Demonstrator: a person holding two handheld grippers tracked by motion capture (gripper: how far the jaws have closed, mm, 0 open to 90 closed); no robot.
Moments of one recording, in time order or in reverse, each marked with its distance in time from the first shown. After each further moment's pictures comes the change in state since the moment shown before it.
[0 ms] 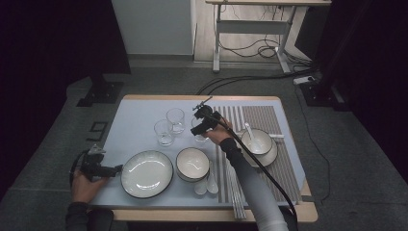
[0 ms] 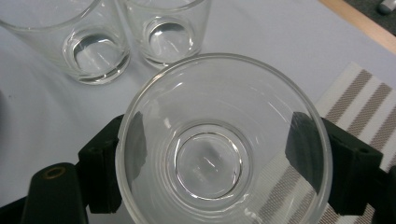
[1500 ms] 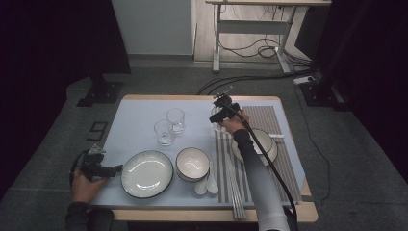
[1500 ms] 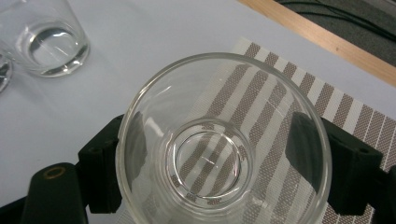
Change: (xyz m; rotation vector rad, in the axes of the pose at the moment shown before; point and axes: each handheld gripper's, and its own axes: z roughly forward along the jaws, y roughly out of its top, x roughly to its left) left arm 0.000 0.000 0.000 0.000 0.000 -0.001; right arm -0.071 -0.012 -0.009 0.008 -0.151 0.154
